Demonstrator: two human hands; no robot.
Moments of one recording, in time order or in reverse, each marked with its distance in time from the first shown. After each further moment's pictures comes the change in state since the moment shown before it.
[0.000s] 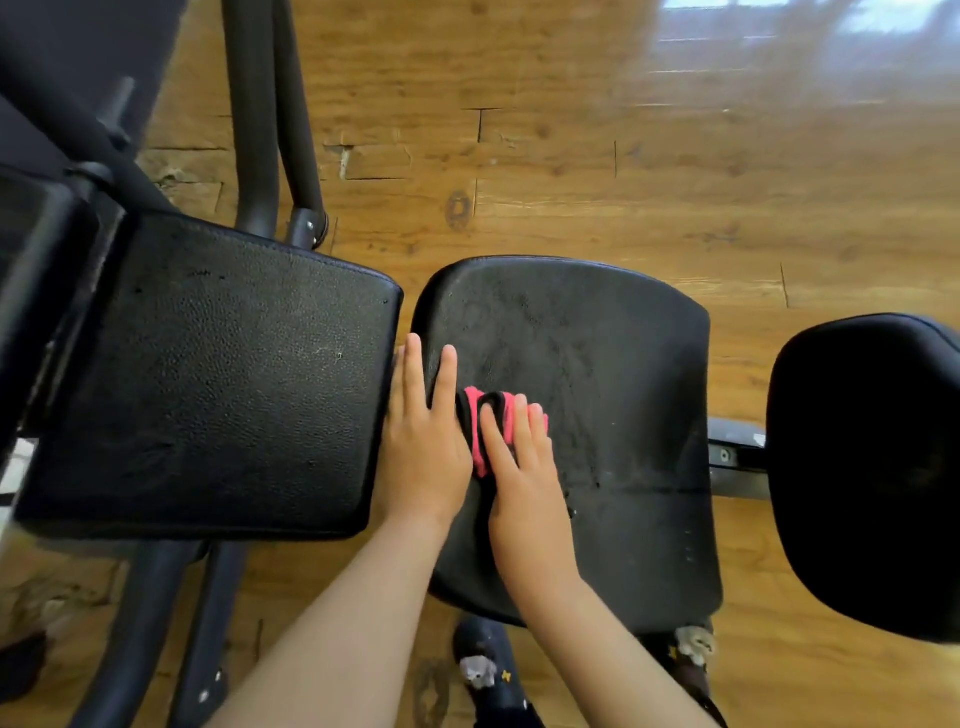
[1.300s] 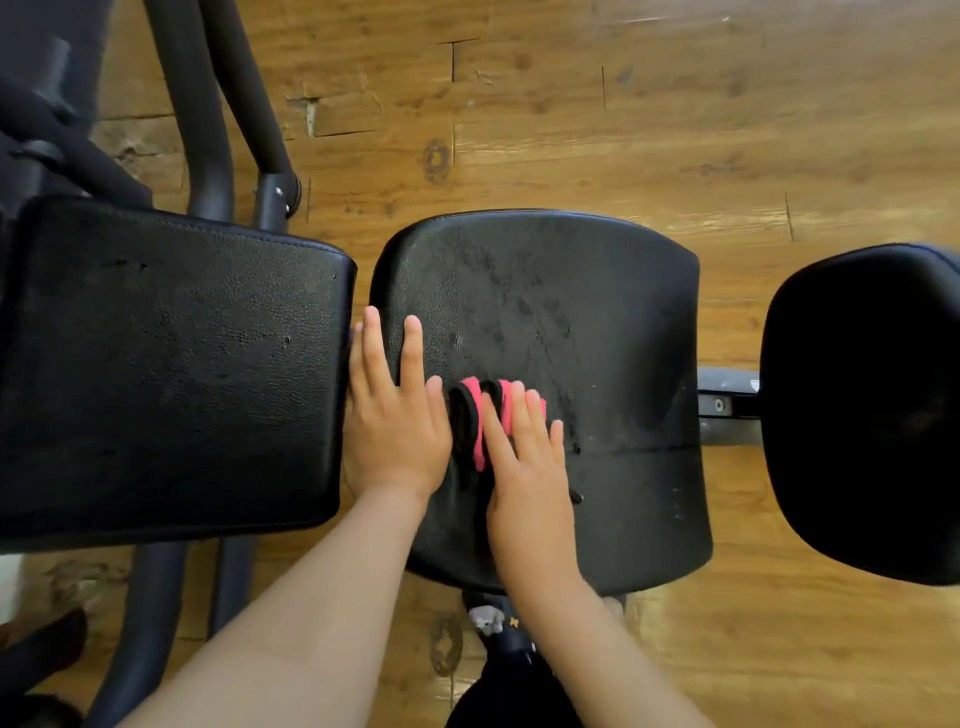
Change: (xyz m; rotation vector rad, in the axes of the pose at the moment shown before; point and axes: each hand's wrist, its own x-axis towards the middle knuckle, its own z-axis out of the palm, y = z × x) left_hand 0.002 0.002 0.008 0.122 0.035 0.030; right_hand -0.015 0.016 -0.007 -0.125 0.027 0.101
